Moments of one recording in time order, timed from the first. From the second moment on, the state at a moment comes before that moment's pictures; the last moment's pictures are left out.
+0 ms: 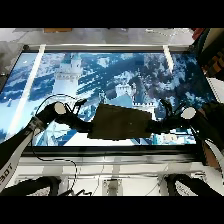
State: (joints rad) left arm -0.29 -1.34 0.90 1.04 -1.15 -1.34; right arm 0.00 -1.12 0.74 -1.00 1.19 1.43
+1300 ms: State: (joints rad) left arm -0.29 -1.37 0.91 0.99 -1.17 -1.38; right arm -0.34 -1.37 0.74 -0.74 1.26 1.07
